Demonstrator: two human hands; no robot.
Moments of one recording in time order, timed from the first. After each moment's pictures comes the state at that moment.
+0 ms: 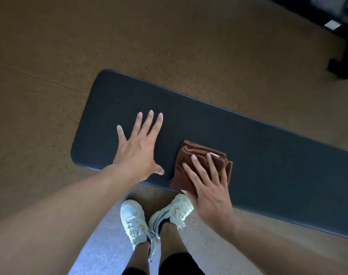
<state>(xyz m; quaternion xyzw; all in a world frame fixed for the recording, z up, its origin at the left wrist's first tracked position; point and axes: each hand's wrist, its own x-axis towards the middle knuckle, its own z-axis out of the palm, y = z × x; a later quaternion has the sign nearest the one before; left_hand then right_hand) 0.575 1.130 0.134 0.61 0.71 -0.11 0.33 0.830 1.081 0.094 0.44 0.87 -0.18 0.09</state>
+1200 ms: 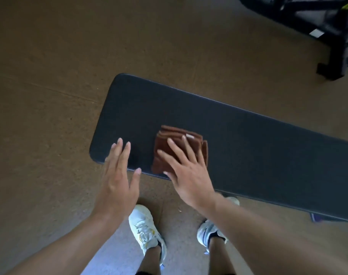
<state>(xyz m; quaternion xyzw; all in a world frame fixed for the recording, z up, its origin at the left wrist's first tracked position) 0.528 0.997 0.141 0.48 0.80 0.17 0.33 0.725 1.076 0.092 0.43 0.88 -0.18 0.05</state>
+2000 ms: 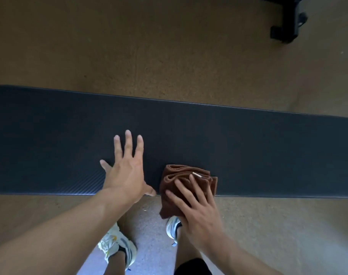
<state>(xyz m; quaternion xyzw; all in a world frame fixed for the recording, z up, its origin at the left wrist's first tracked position) 0.751 1.127 0.139 0.61 0.69 -0.21 0.34 0.979 1.020 0.104 0.49 0.84 -0.21 0.05</state>
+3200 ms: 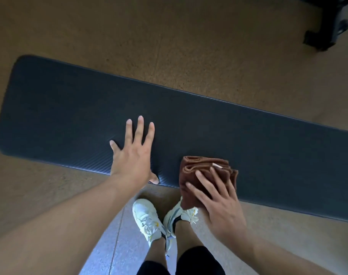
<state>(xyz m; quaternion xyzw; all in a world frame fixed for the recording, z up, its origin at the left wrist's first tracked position) 0.766 1.121 0.133 0.62 0.70 -0.23 0.27 1.043 1.053 0.103 0.43 0.88 -0.19 0.09</state>
